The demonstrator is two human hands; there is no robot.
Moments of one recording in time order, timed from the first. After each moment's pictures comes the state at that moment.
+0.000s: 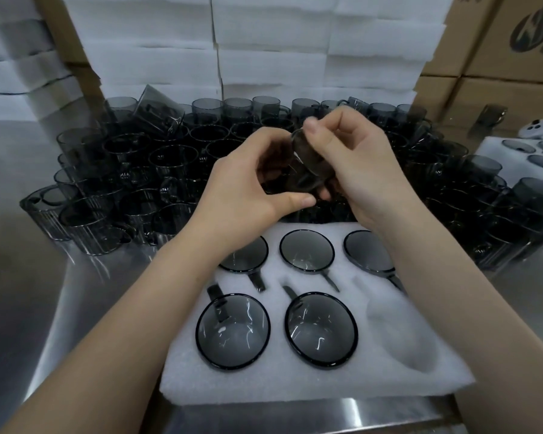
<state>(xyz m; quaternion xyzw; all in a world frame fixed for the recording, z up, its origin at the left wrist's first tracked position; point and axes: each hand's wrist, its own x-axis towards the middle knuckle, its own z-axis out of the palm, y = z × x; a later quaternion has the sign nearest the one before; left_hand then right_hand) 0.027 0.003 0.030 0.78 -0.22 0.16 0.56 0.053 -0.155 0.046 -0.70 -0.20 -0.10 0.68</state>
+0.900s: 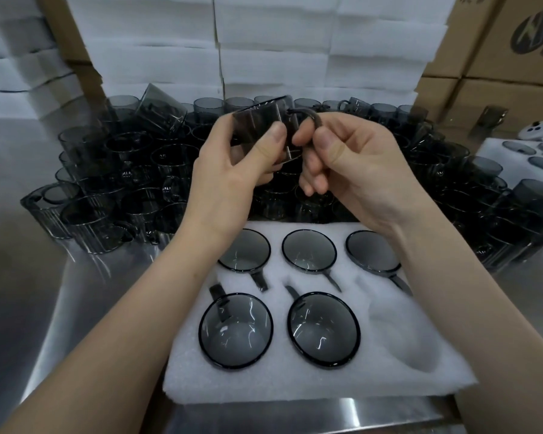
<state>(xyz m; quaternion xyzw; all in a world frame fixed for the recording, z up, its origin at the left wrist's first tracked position) 0.021 0.006 0.038 0.70 -0.13 0.17 0.68 0.048 -0.156 0.048 -0.61 -0.36 0.00 0.71</state>
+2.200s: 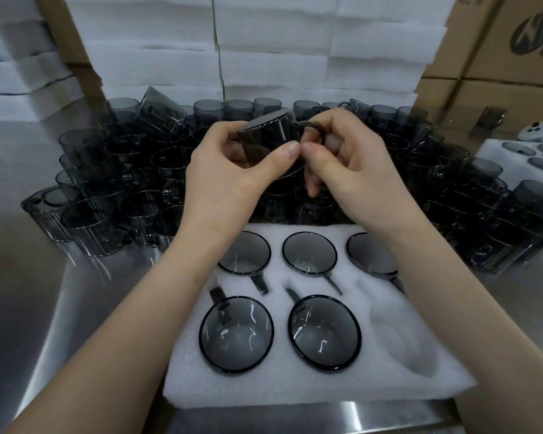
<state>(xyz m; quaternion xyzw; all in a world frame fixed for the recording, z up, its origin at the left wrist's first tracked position) 0.022 0.004 0.039 0.73 -0.07 0.23 0.64 0.043 -0.153 0.048 -0.75 -0.32 -0.16 0.56</state>
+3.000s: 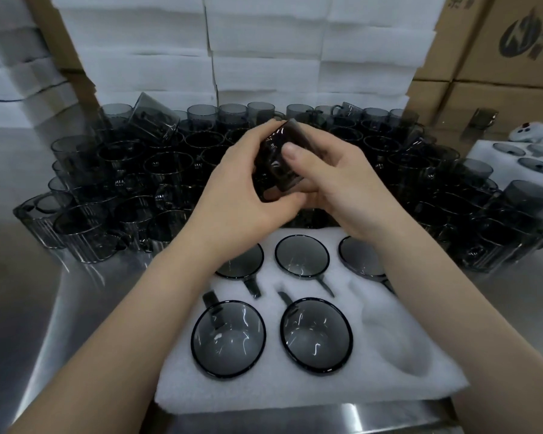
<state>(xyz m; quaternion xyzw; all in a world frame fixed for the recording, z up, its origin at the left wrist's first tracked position) 0.019 0.002 0.037 0.81 -0.21 0.18 0.52 0.050 -0.153 0.041 -0.67 -0.24 0.00 0.70</state>
